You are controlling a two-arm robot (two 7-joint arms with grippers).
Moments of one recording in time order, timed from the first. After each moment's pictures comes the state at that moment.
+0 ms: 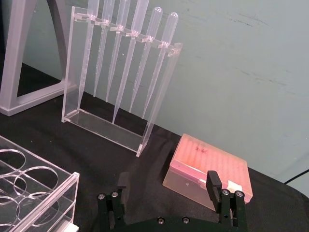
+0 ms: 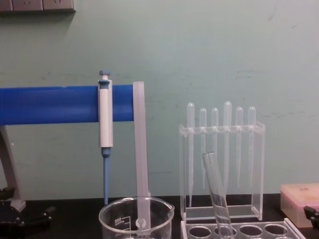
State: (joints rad) left arm -0.20 0.60 0.45 -1.41 -0.25 -0.12 0.03; right arm 0.20 0.60 -0.45 -1.41 0.25 -0.12 -0.03
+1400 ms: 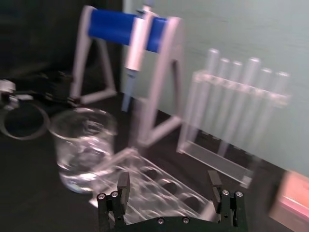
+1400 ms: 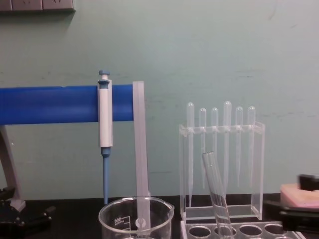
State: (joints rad) left arm -0.20 0.60 0.45 -1.41 -0.25 -0.12 0.03; right arm 0.01 0.72 -0.37 -1.79 0.45 -0.03 0.24
